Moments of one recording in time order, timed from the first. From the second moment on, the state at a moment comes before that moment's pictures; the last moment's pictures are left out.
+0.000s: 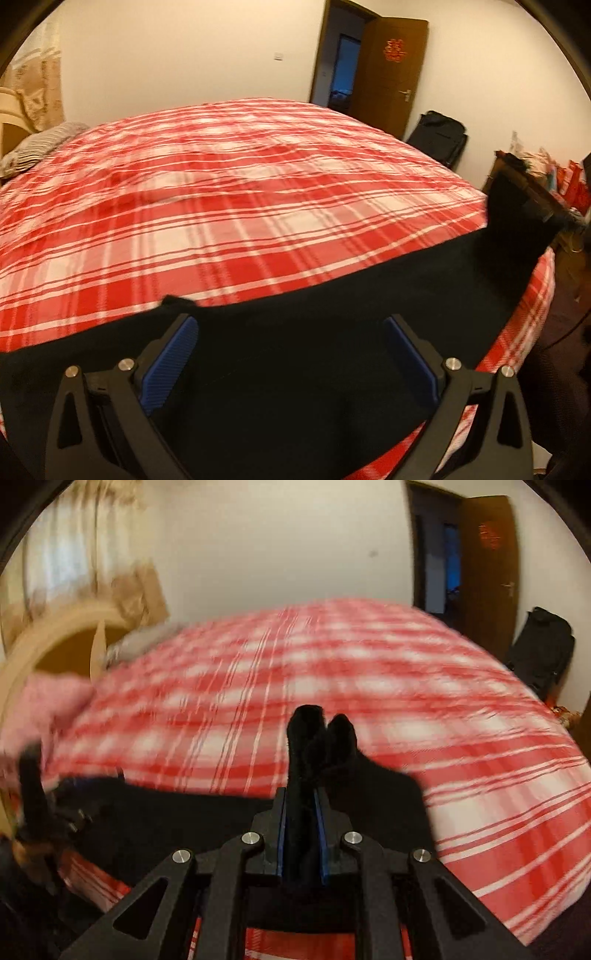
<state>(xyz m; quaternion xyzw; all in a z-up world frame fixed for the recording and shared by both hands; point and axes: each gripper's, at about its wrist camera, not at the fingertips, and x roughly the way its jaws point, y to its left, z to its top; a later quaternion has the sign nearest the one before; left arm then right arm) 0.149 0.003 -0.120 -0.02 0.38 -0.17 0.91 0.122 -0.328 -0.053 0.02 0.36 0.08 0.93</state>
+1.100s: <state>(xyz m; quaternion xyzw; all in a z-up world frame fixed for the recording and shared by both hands) 0.192 -0.192 -0.134 -0.06 0.48 -0.34 0.81 0.075 -0.426 -0.096 0.18 0.26 0.09 0.94</state>
